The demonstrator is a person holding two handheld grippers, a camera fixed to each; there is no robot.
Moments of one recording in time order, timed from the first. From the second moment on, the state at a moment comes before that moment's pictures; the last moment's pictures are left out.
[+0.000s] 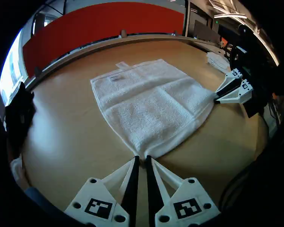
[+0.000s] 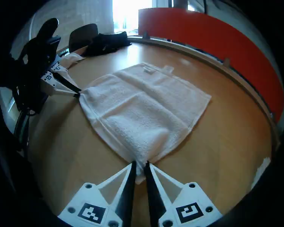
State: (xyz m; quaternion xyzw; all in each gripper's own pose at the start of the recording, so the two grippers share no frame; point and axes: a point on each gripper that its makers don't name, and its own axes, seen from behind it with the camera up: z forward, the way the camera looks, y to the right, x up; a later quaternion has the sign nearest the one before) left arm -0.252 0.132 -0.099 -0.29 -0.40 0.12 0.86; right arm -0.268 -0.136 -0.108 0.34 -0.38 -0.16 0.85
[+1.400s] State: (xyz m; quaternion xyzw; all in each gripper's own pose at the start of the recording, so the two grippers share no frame) left arm -0.218 0.133 -0.102 -0.26 -0.42 0.08 0.86; right arm -0.224 -0.144 -0.100 0.35 -0.35 -0.15 0.86
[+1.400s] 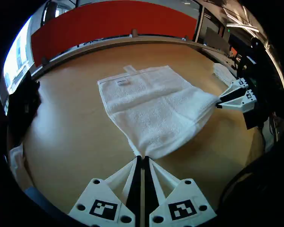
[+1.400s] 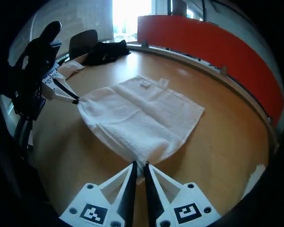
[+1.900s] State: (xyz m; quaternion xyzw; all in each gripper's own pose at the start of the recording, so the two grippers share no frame) left arm -0.148 0.135 -0.095 -0.25 -0.40 0.03 0.88; right arm -0.147 -0.149 -0.091 0.35 -0.31 -0.15 0.87
